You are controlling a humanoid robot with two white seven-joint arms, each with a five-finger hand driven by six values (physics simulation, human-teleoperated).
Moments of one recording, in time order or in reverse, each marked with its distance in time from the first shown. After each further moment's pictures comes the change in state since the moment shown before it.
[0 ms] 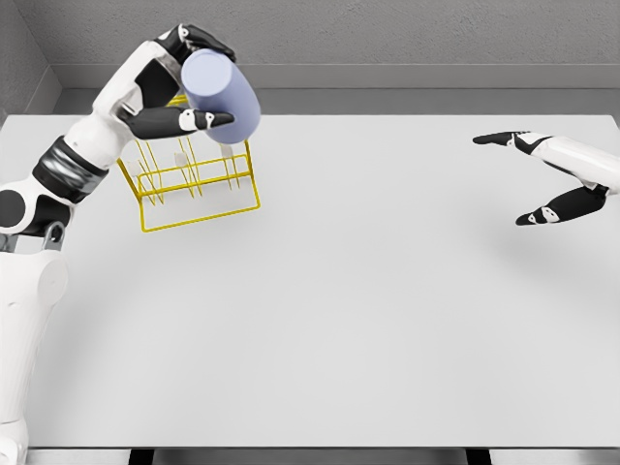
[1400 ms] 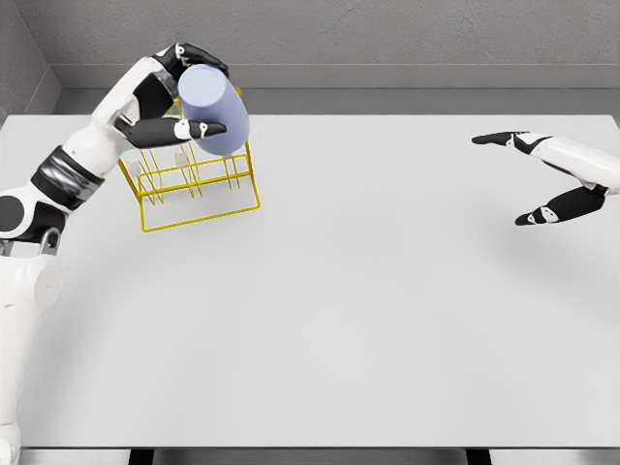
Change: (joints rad) left arm 0.008 0.023 -0.007 0.053 -0.010 0.001 0.001; right arm 0.000 0.002 0.000 0.000 0.000 0.000 0.000
